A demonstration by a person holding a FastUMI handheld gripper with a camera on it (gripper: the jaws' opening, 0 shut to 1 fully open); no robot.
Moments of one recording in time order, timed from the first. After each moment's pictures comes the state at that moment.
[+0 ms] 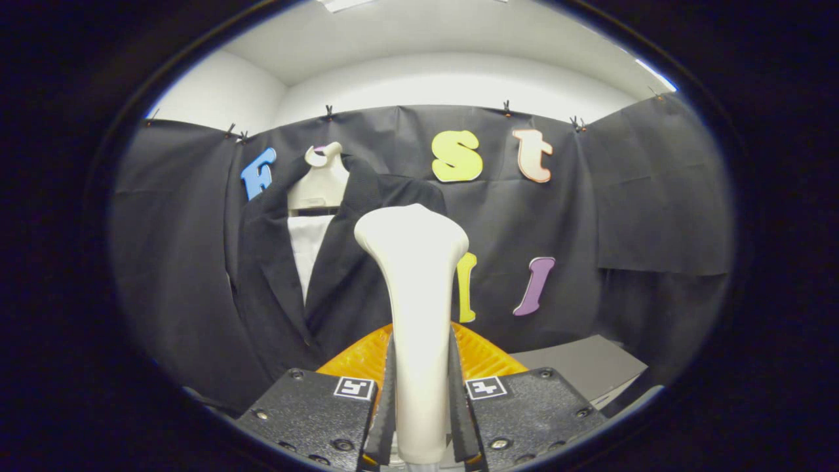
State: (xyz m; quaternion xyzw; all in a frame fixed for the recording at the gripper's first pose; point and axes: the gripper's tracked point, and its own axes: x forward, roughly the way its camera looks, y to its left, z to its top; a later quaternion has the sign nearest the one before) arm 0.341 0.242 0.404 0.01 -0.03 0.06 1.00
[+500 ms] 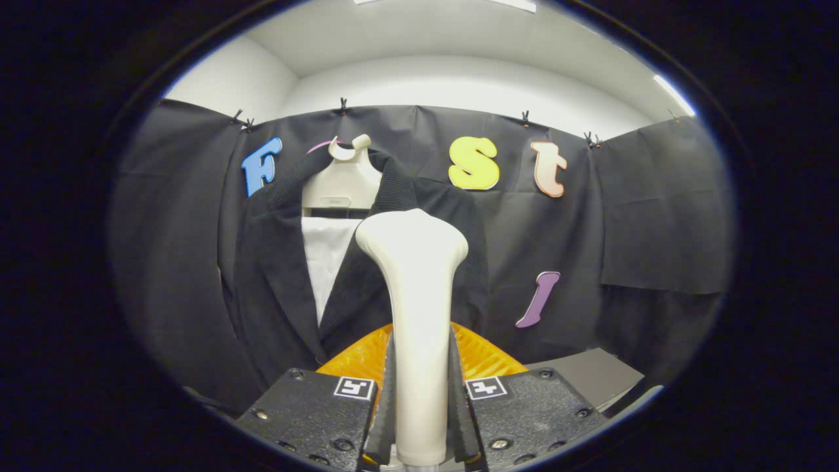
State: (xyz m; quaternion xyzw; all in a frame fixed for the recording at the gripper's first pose) arm 0.374 0.284 0.419 -0.02 -0.03 0.03 1.00
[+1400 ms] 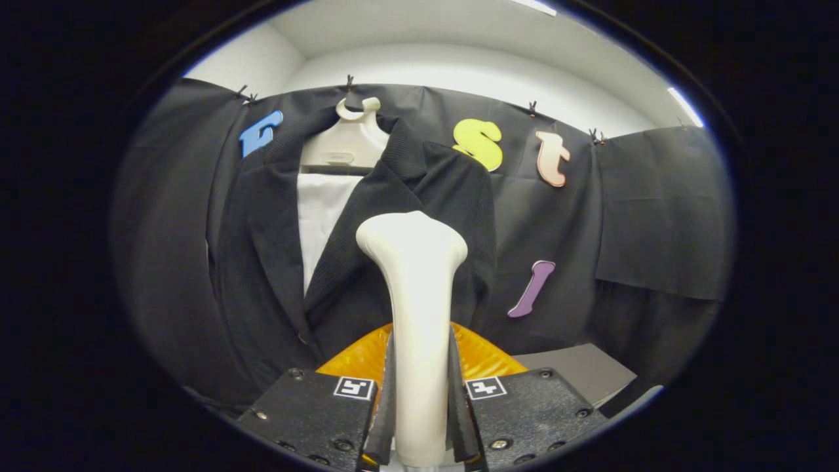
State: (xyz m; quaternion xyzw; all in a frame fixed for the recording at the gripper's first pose) arm 0.387 0.284 0.374 -0.05 0.01 0.02 1.00
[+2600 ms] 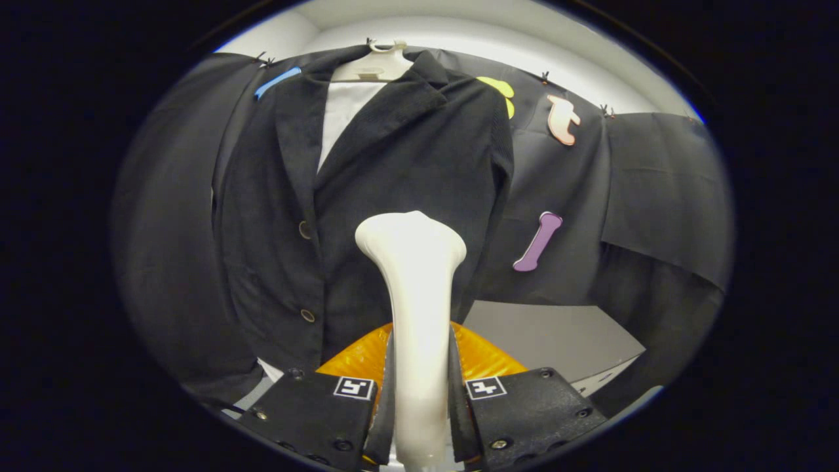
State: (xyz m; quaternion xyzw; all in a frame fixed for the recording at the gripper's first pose) arm 0.373 0.277 0.242 -0.08 0.10 0.02 0.99
